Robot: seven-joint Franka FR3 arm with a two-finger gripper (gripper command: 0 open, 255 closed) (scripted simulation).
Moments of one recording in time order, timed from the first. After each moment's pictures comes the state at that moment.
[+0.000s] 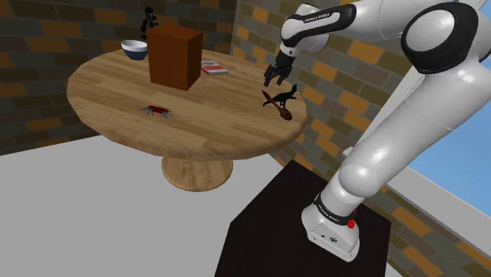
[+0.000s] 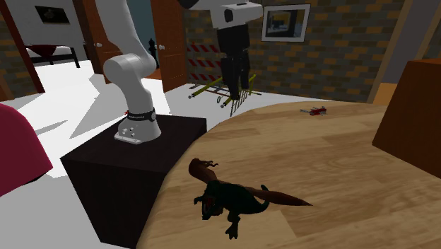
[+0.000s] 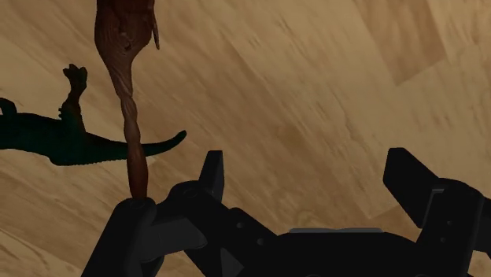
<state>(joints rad) -0.09 -0.15 -0.40 -2.15 0.03 2.17 -0.30</state>
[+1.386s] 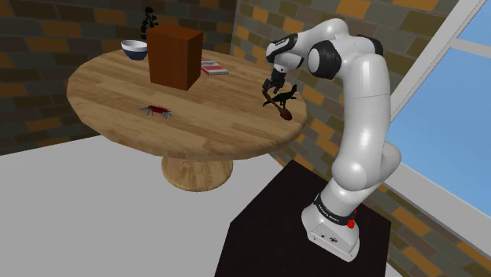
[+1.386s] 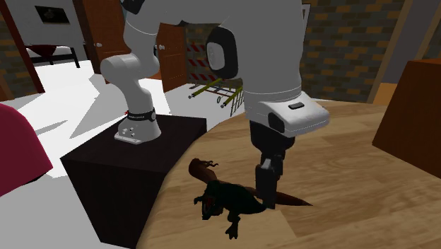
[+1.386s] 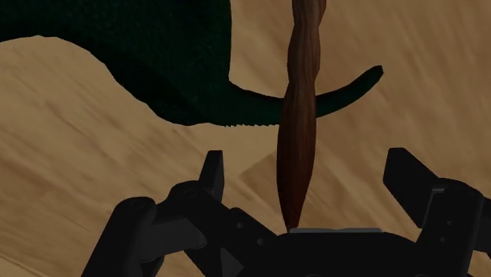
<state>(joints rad) -0.33 0.60 -0.42 -1.53 0.39 2.17 -0.64</state>
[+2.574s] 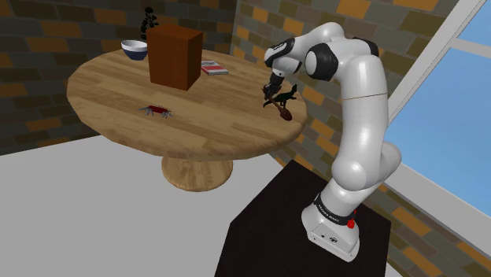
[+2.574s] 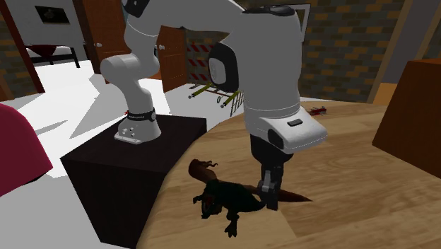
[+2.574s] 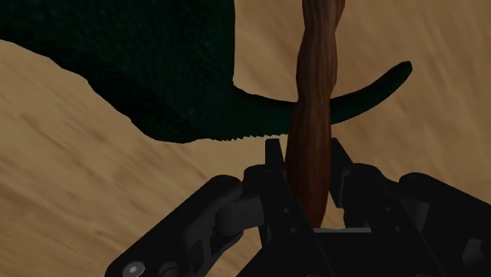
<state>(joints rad) -0.34 0.63 -0.41 -1.54 0.41 2.21 -0.65</state>
